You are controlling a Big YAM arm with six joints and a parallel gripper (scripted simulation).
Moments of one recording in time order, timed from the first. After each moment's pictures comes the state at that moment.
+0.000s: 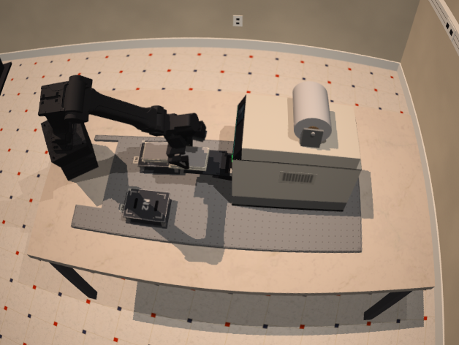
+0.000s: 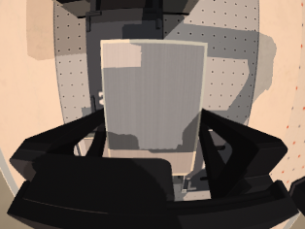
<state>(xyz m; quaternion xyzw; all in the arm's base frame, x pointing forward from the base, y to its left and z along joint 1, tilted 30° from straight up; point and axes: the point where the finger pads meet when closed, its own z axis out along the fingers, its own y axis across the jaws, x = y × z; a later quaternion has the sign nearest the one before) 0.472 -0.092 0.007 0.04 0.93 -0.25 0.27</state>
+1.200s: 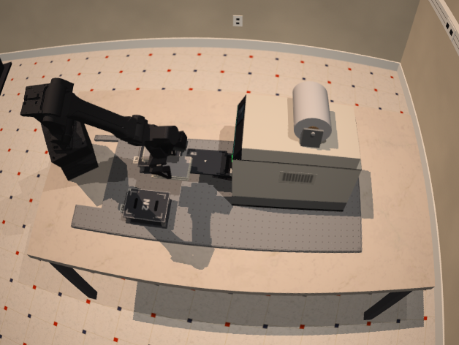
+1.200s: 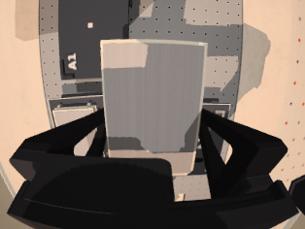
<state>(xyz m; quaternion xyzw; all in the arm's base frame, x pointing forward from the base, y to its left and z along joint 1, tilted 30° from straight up) 0.412 -0.125 0.014 0.04 0.93 -0.25 0.27</state>
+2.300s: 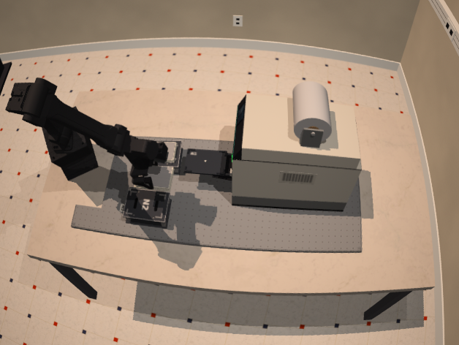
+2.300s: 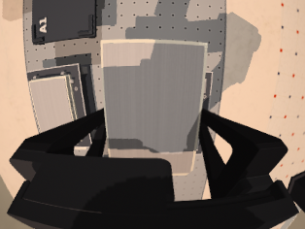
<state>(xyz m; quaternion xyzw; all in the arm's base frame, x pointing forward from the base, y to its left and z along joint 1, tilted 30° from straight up) 0.349 -0.158 0.016 0.04 0.93 -0.25 0.27</state>
